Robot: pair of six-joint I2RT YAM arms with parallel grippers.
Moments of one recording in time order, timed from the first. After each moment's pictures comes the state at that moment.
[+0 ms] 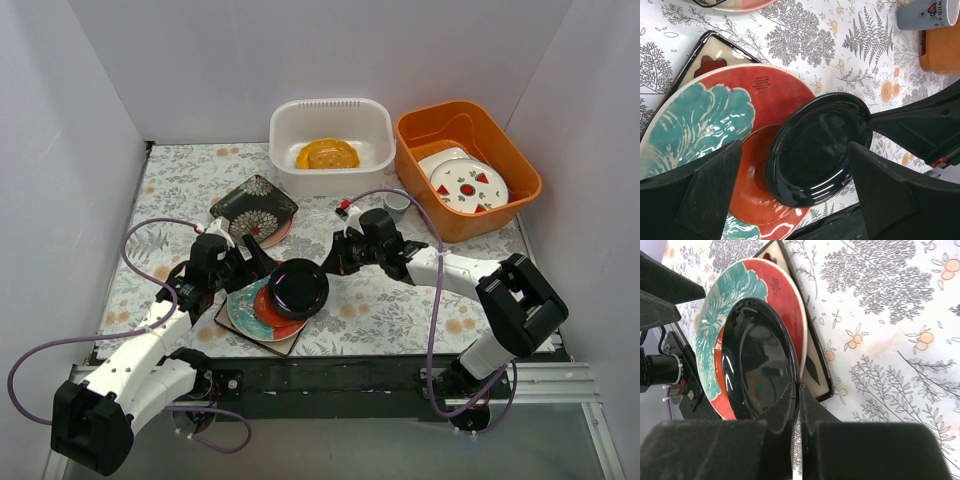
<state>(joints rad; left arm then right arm) -0.37 0.88 0.54 -0.31 0.12 -0.77 0.73 1.56 0.82 0.15 -0.43 0.47</state>
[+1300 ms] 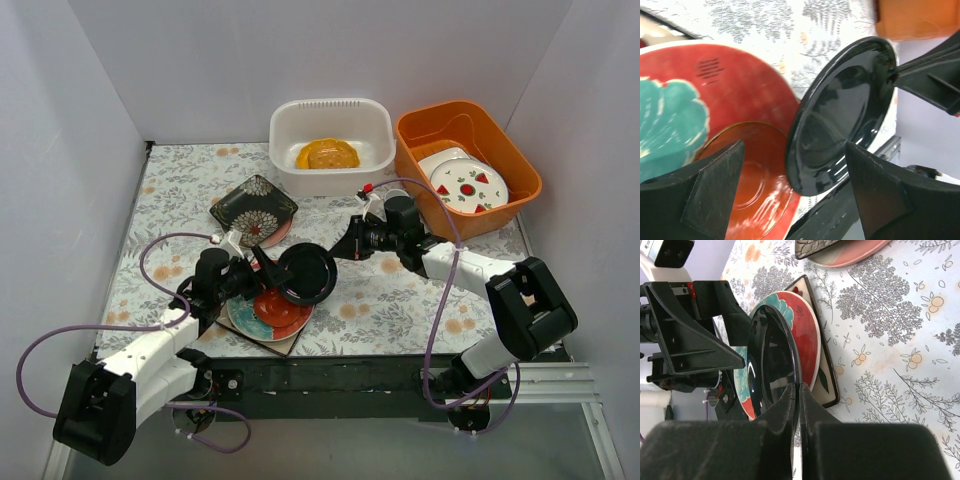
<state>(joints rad) -0.37 0.94 0.32 0.10 0.36 -0.85 0.57 1.52 0.79 0.27 -0.65 0.55</state>
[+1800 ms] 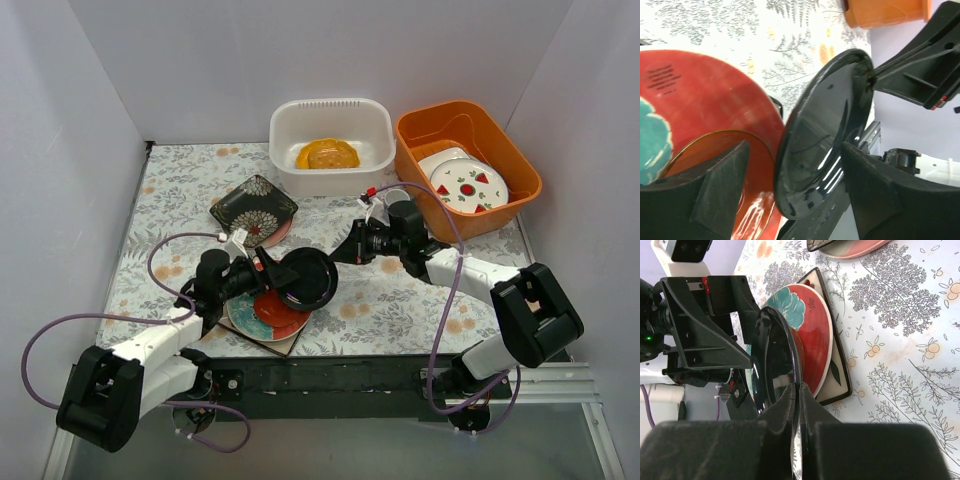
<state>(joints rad) -0.38 1.01 0.27 0.33 0.48 -0.89 0.57 1.47 0.74 0.32 -0.68 0.60</state>
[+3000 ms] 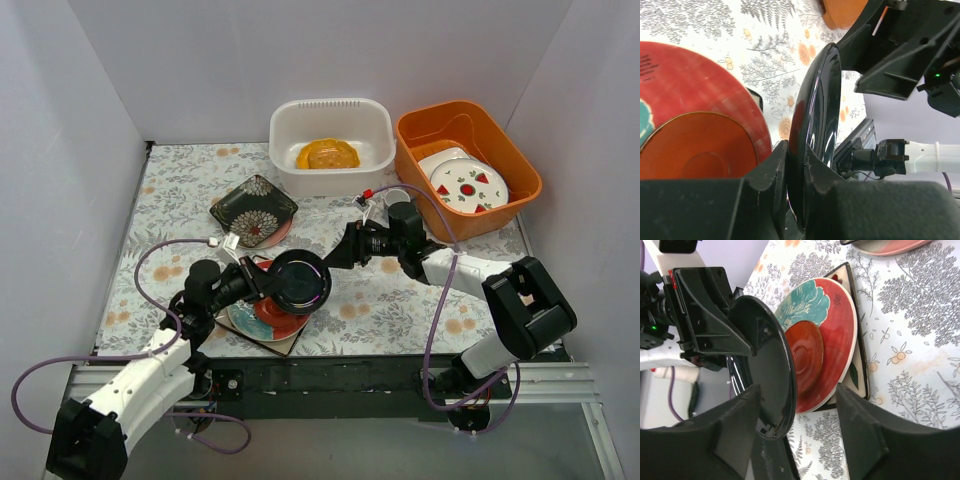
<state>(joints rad) -0.41 0.72 0.25 0.16 0.44 -0.89 0.57 1.52 0.72 0.45 -0.81 0.63</state>
